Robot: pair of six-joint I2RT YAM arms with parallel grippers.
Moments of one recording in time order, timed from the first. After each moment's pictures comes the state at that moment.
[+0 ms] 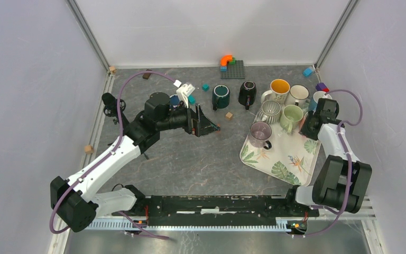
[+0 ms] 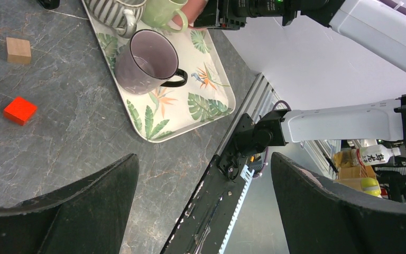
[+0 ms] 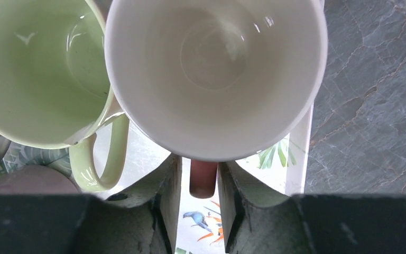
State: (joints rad) left arm -0.64 1.14 1.00 -0.16 0.55 -0.57; right arm -0.30 1.35 0.85 -0.49 0.05 0.20
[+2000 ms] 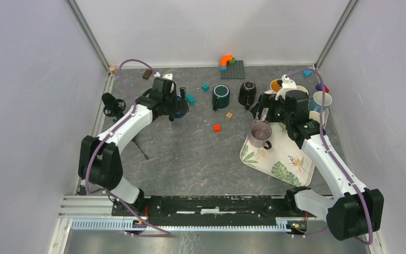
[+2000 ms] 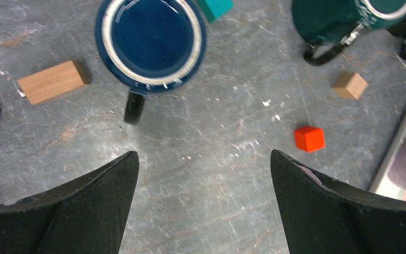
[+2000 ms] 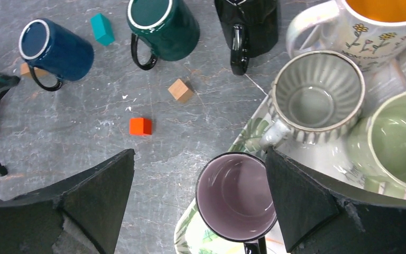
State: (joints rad) left arm -0.39 1.54 1.20 -0.46 -0.06 -0.40; right arm 0.22 1.11 0.89 -0.28 -0.12 0.29
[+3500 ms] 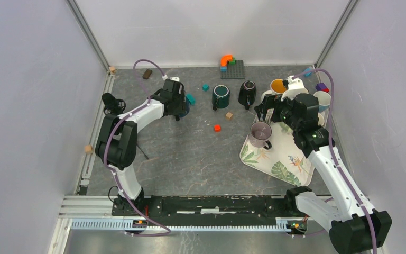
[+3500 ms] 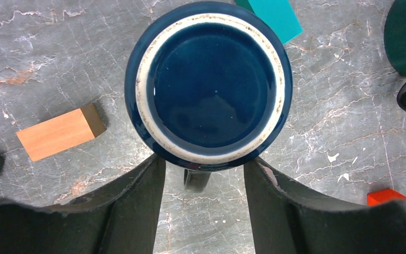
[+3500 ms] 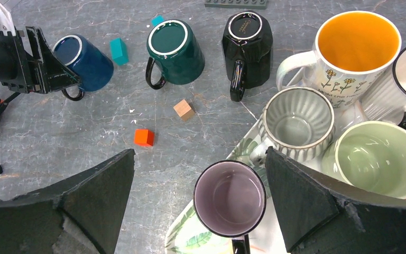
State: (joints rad) left arm -0.37 1.82 1.25 -0.31 -0.17 -0.33; right arm 0.23 0.96 0.89 -0.27 -0.13 0.19
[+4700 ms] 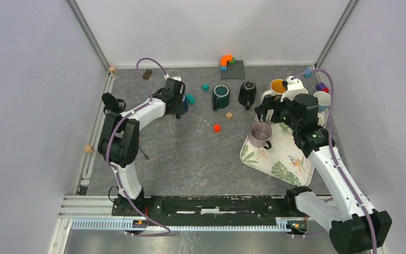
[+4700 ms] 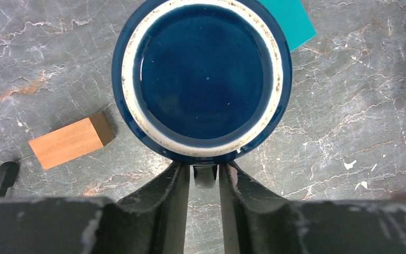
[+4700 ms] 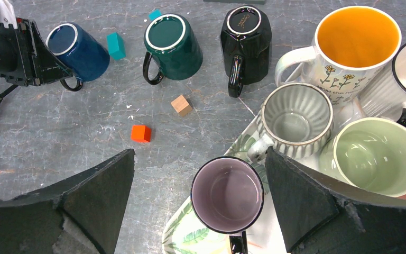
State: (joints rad) left arm -0.37 1.86 1.29 -0.33 -0.20 -0.28; right arm 0.23 0.96 0.89 -0.29 -0.13 0.18
